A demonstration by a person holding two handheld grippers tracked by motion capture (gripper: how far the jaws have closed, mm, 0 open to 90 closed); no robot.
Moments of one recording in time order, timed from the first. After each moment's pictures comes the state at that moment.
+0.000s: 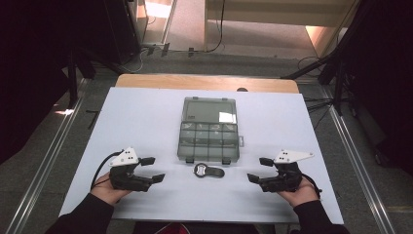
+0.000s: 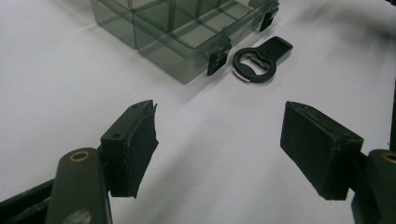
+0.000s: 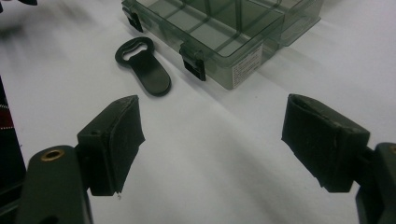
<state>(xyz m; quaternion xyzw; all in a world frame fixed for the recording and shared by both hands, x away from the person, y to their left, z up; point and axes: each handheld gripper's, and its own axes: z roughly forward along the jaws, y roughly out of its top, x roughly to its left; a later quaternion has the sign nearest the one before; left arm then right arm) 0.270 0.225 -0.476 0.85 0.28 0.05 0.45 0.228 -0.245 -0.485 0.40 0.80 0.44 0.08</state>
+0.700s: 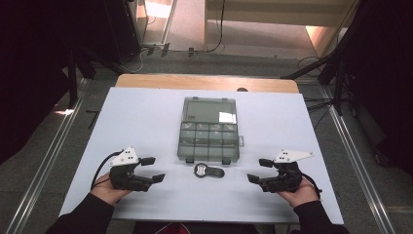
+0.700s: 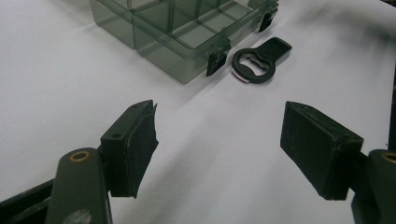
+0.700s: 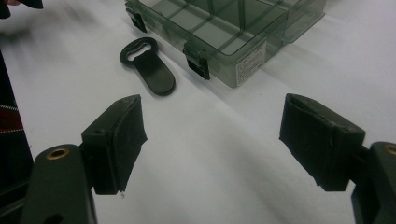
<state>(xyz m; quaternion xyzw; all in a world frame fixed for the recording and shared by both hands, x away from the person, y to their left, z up) 0.270 0.224 -0.476 0.85 0.28 0.05 0.45 0.227 -0.245 -0.485 0.40 0.80 0.44 0.06</state>
